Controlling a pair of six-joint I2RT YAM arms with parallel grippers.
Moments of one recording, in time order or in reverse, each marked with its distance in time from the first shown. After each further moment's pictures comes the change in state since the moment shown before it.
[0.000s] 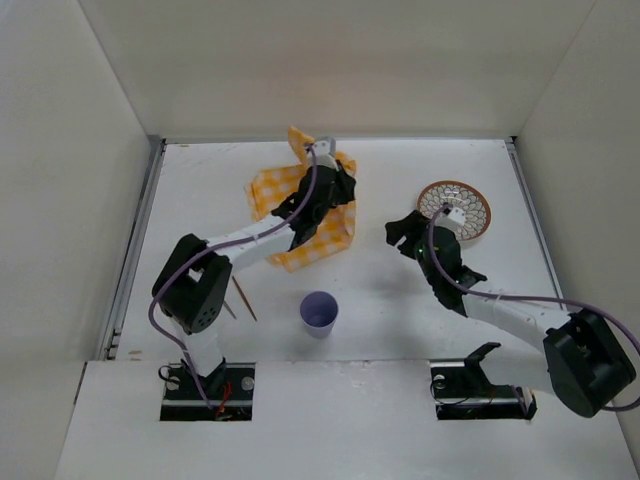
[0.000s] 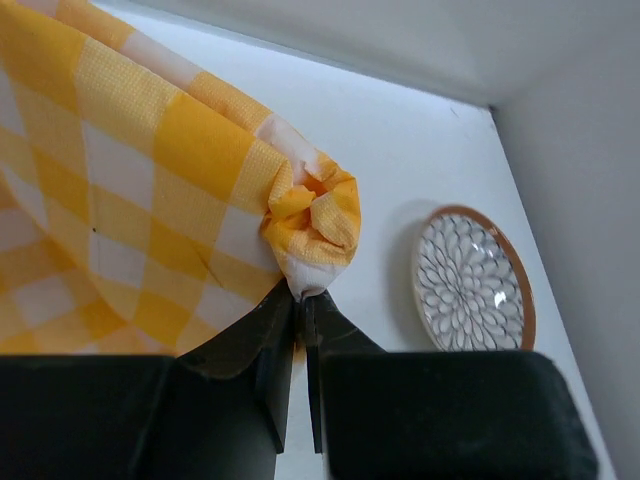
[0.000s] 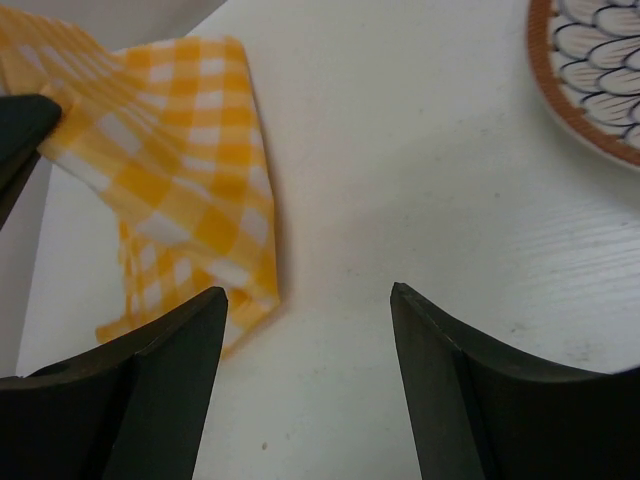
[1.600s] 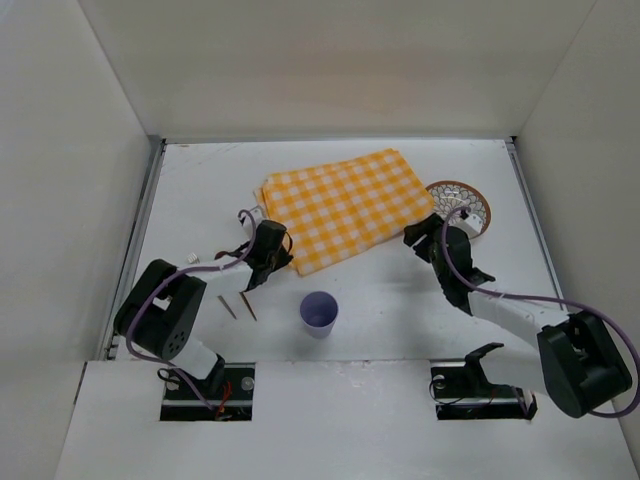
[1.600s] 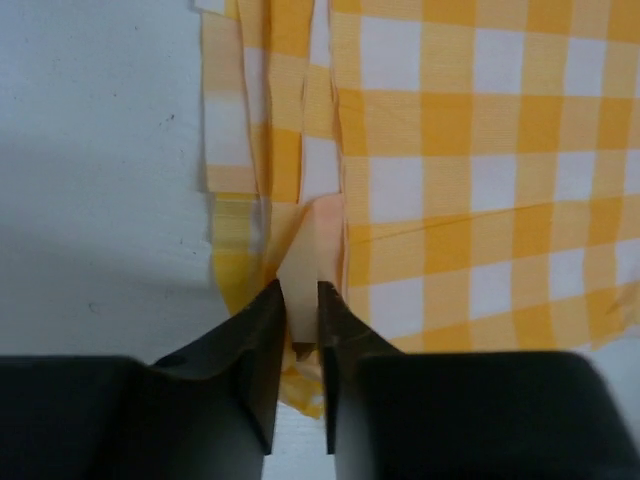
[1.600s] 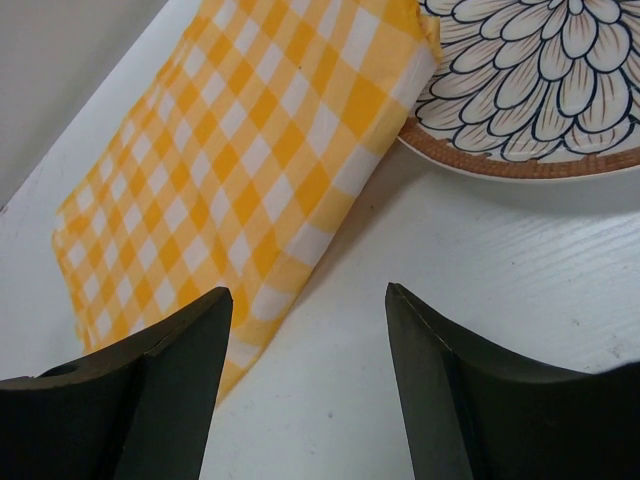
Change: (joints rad) left arm 0.126 -0.206 -0.537 -0.222 -0.048 -0.225; right arm -0.164 -0.023 -0.069 -0.040 -0.003 0.073
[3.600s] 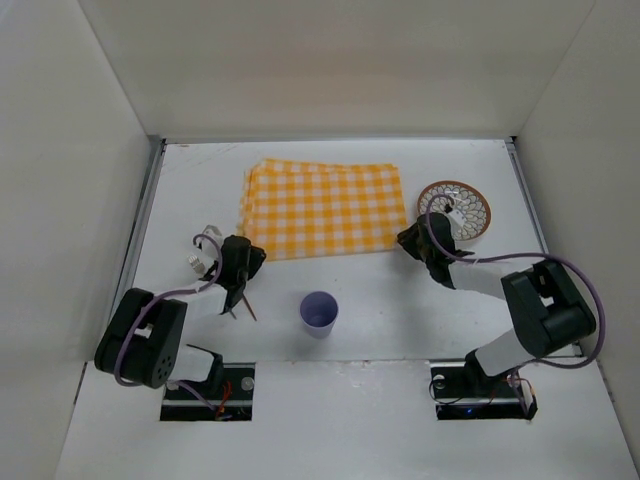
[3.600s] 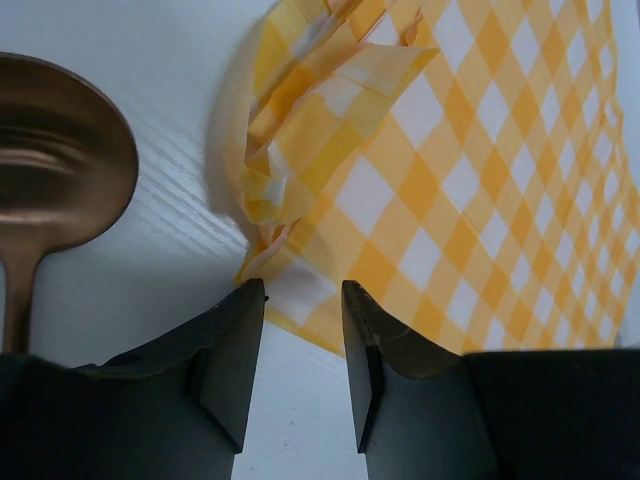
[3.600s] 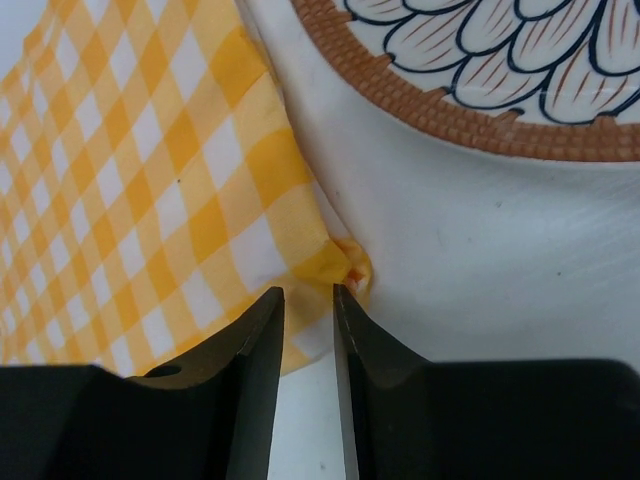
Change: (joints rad) left arm 0.199 -0.160 -0.270 0.257 -0.013 -0.252; right arm -0.039 0.355 0.162 -0.032 -0.097 0.122
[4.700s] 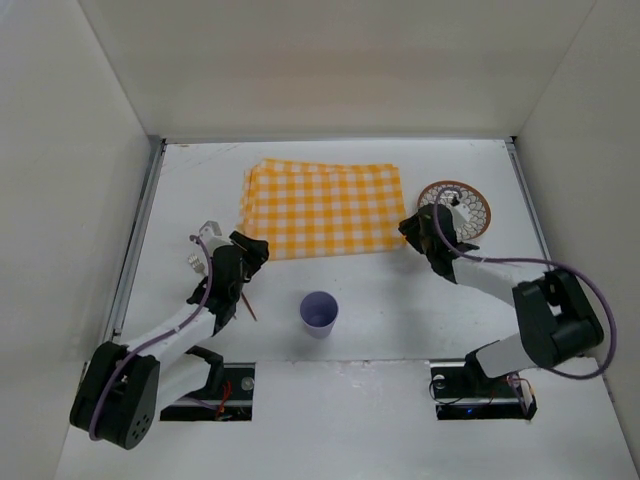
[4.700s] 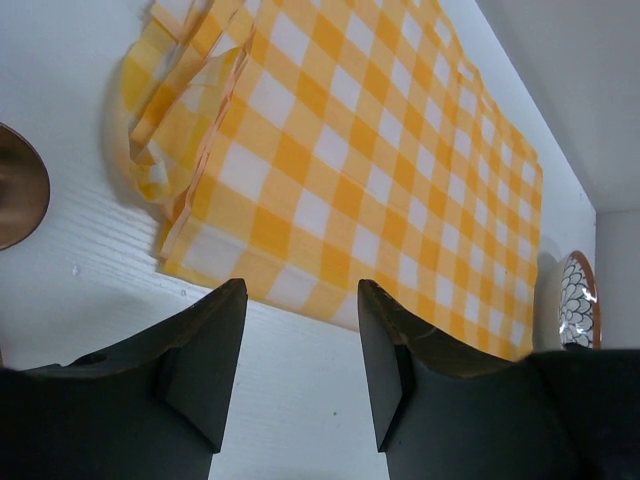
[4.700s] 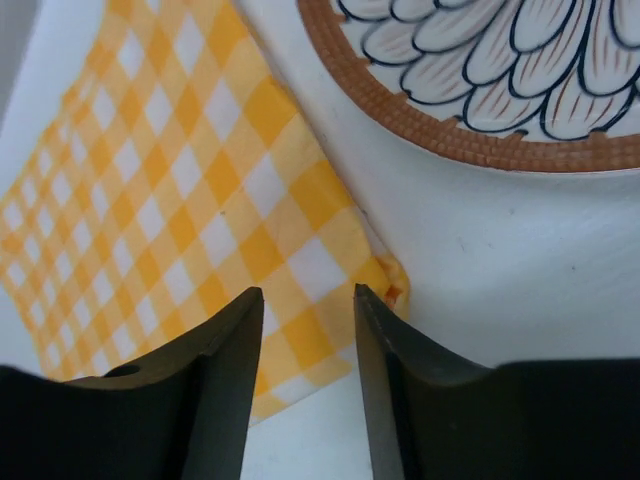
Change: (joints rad) left arm -0.048 -0.329 -0.096 0.009 0.026 0.169; right arm 0.013 -0.034 0.084 -0.138 0.072 0.084
